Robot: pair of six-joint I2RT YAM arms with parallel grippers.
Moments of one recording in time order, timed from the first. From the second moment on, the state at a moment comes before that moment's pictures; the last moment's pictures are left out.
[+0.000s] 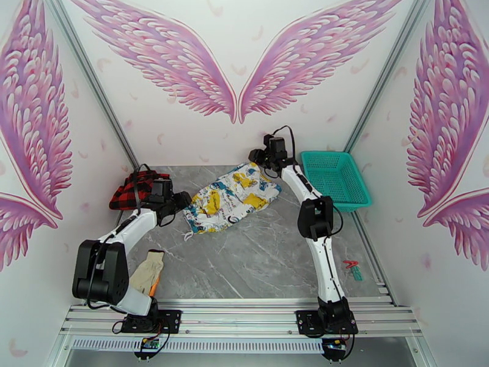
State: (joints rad) left arm -0.15 1.56 1.03 -0.24 0.20 -0.63; right arm 0.24 2.46 2.34 -0.41 -0.36 0.53
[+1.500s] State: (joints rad) left arm -0.19 1.67 1.04 -0.22 0.33 -0.63; right arm 0.07 2.16 1.75 -0.53 -0.26 0.47
